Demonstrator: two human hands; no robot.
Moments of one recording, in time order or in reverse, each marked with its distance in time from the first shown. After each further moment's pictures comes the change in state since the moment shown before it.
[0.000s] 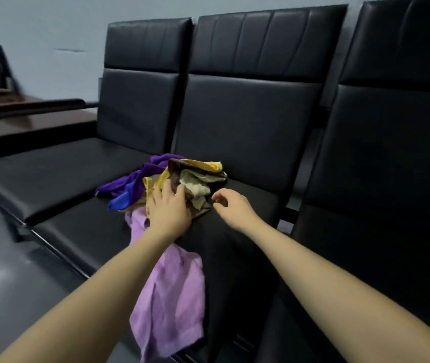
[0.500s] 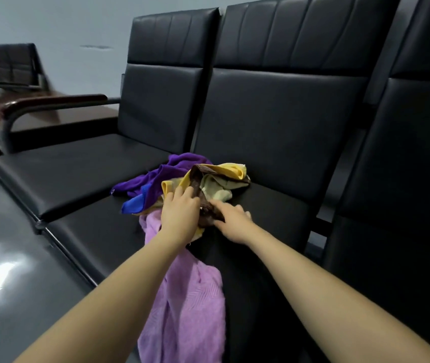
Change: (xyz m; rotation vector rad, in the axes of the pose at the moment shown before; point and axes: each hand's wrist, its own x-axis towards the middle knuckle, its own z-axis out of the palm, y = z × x) left_hand 0.031 -0.028 0.027 0.285 0.119 0.222; right_hand 0.045 0.003 0.055 -0.292 -0.270 -0.041
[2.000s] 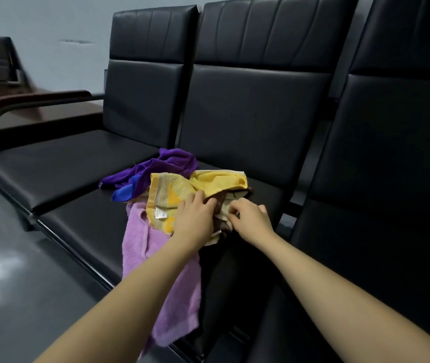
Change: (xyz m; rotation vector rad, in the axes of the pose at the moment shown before) left_hand -0.041 0.070 -0.031 -0.195 -0.045 0.037; right_hand -0.081 0.036 -0.021 -0.063 0.338 0.029
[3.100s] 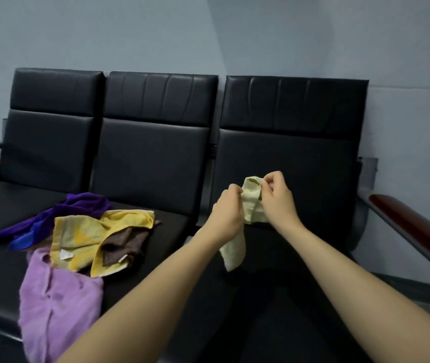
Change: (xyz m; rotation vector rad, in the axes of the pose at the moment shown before) left_hand -0.014 0.241 -0.129 -0.902 0.020 0.337; right_hand -0.143 0.091 -0.243 0.415 0.625 0.260
